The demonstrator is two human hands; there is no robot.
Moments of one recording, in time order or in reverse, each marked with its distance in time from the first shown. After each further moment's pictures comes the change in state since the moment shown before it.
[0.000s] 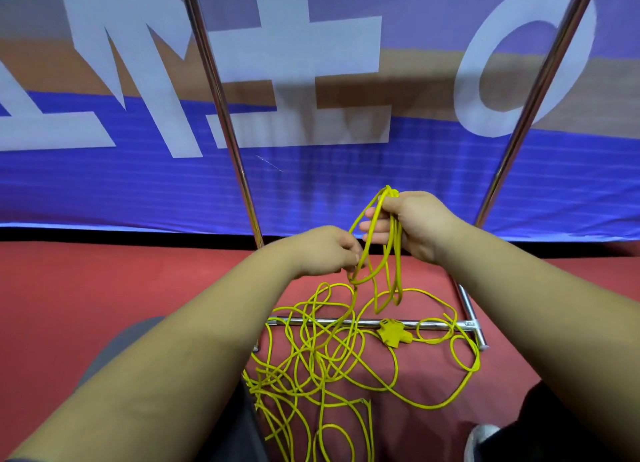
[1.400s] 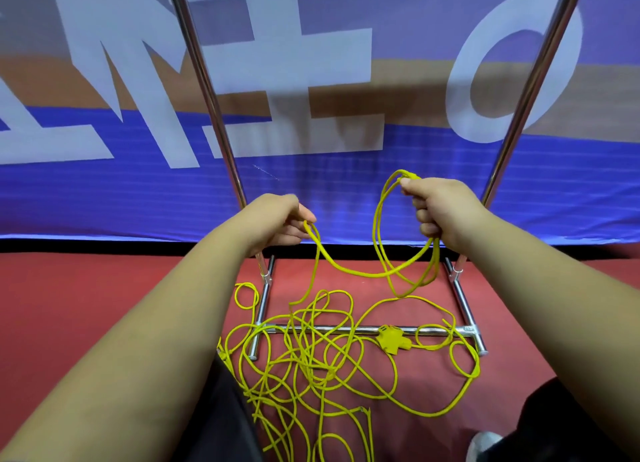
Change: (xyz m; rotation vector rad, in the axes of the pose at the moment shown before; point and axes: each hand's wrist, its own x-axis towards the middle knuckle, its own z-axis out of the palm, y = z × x) left_hand -0.011 -0.019 -0.073 -0.632 0.325 -0.174; right_hand 0.010 -0.031 -0.052 -0.130 0.151 -0.119
